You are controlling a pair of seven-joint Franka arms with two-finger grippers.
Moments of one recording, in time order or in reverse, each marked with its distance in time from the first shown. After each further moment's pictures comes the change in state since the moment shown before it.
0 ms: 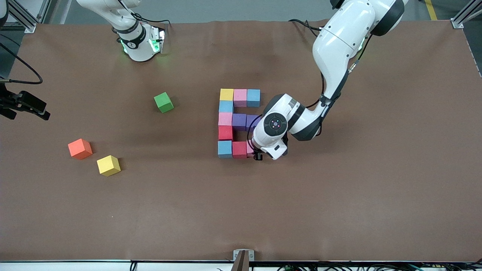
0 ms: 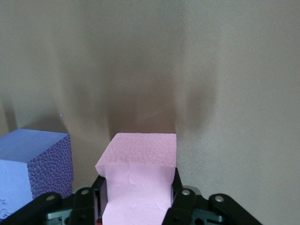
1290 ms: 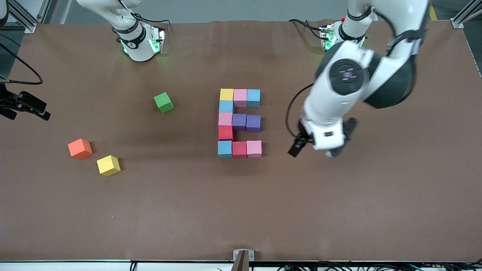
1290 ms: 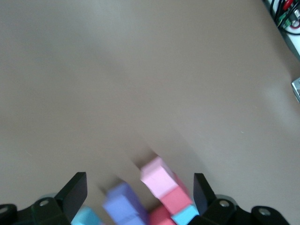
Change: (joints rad) left arm 0.196 -0.409 0.012 0.115 0.086 -0.499 0.810; right arm 0.000 0.001 0.000 -0.001 0.000 0.000 0.000
